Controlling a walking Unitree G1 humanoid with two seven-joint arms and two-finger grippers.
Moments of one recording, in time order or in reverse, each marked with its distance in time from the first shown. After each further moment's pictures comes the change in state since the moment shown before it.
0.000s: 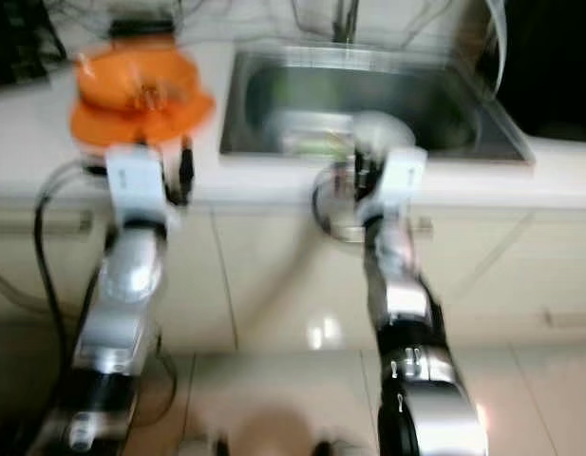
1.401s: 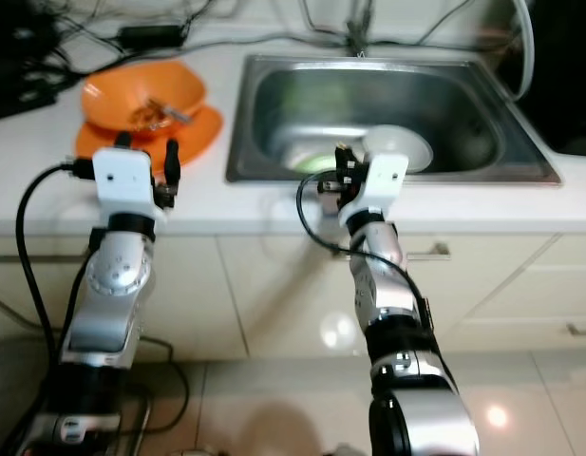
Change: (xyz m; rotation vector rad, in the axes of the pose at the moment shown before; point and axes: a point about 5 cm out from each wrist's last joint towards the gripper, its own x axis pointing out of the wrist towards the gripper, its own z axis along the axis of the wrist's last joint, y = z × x) left arm 0.001 -0.015 0.012 0.026 -0.057 -0.049; right arm -0.001 -0.012 0.006 0.023 -0.032 -0.021
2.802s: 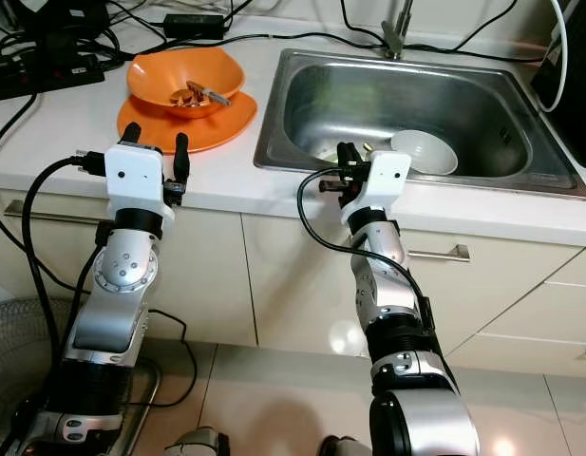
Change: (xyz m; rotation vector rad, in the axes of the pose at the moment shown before) left arm 0.000 0.009 0.000 0.068 -0.008 0.010; right arm 0.001 0.016 -0.002 0.003 -0.009 0.049
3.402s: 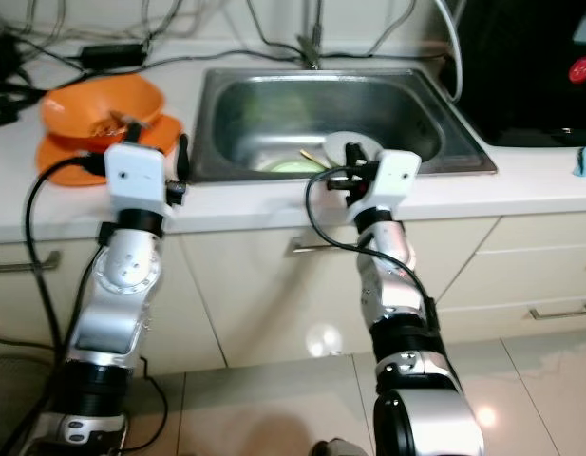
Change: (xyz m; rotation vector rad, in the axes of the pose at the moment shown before) left arm -0.001 -0.010 0.003 -0.016 -0.009 -0.028; right arm -0.002 -0.013 0.003 0.000 -0.010 -0.035
